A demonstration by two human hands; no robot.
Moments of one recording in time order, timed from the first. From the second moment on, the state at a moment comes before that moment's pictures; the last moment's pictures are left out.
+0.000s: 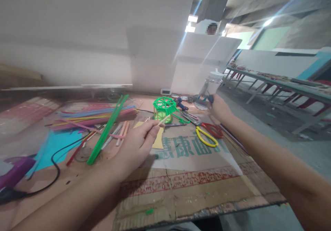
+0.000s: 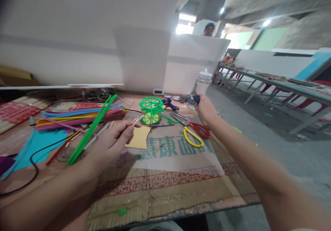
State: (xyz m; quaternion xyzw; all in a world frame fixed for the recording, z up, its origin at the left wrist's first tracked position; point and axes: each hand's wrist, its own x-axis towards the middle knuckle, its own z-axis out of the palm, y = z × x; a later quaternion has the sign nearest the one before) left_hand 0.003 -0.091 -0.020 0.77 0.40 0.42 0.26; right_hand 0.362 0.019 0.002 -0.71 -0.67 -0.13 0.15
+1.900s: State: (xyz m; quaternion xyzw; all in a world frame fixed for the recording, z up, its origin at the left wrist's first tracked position) left_hand 0.012 -0.091 -0.032 0.81 0.29 0.43 0.26; right_hand 0.237 -0.097 -0.031 -0.37 -0.85 -0.09 0.37
